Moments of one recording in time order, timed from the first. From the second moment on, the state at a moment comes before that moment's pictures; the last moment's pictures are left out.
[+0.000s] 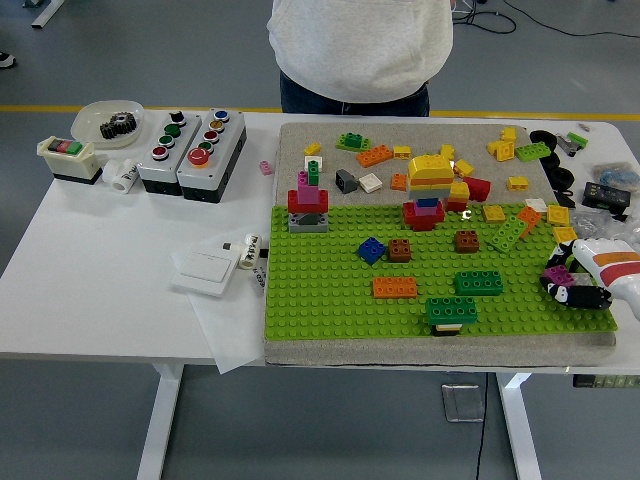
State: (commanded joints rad) left arm -0.21 0.12 -0.37 -0.25 0.91 0.22 0.16; right arm 0.47 -0.60 0.69 0.92 -1.81 -0.38 0.22
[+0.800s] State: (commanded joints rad) left arm -0.21 0.12 -0.37 -0.25 0.91 0.22 0.15; right arm 0.46 -0.60 0.71 0.95 -1.84 -0.41 0.25
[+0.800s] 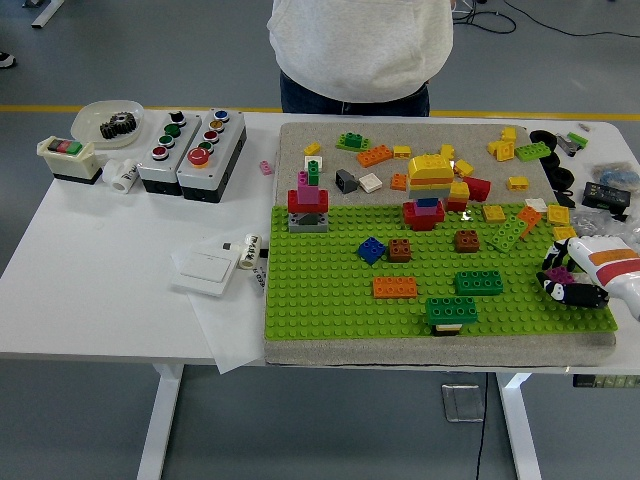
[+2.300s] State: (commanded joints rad) left arm -0.21 0.12 -0.37 -0.25 0.90 0.22 0.15; right arm 0.49 -0.71 0.75 1.01 -2.24 -0.35 0.31
